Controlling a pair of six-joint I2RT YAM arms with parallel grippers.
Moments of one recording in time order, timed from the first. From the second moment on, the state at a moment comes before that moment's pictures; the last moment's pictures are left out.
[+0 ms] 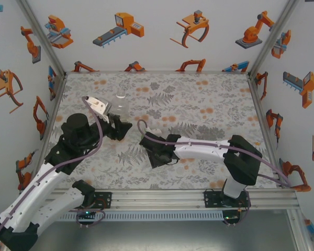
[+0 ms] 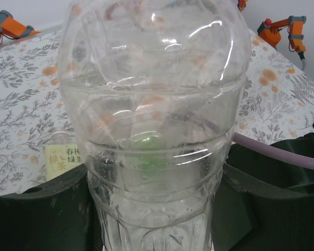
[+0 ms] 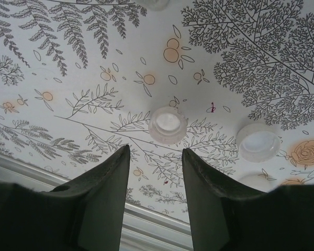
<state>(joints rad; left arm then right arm) -0.62 0.73 0.84 -0.28 0.12 -0.12 1.13 1.68 1.10 -0.63 0.14 0.70</state>
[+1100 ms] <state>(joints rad) -0.62 0.67 0.86 -0.35 0.04 -0.10 1.13 1.74 1.15 -0.63 0.17 0.71</state>
